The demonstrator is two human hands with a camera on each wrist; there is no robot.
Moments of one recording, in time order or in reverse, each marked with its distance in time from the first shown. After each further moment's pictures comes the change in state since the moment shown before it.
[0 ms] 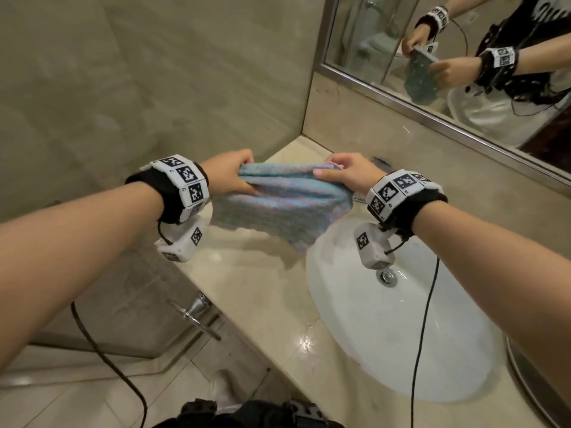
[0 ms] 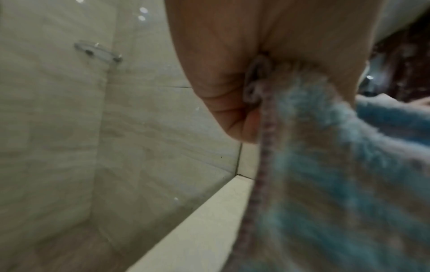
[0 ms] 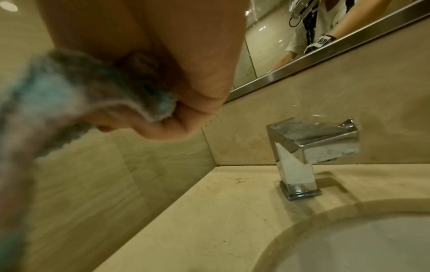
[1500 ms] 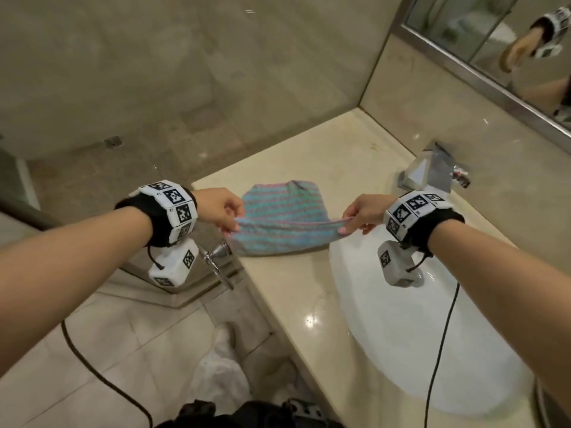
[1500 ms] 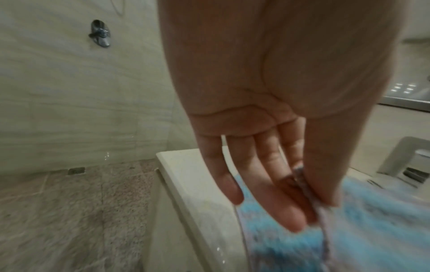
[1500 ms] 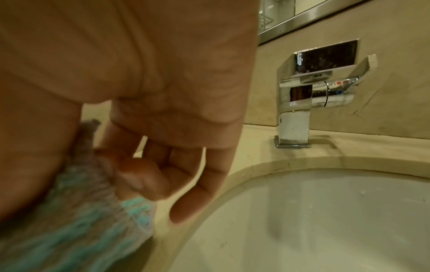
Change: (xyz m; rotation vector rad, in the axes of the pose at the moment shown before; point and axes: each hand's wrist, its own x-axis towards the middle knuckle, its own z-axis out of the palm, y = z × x) left_hand -0.104 -0.073 0.085 -0.382 -0.420 -0.326; right_hand 0.004 0.071 0.058 -0.402 -0.663 0.242
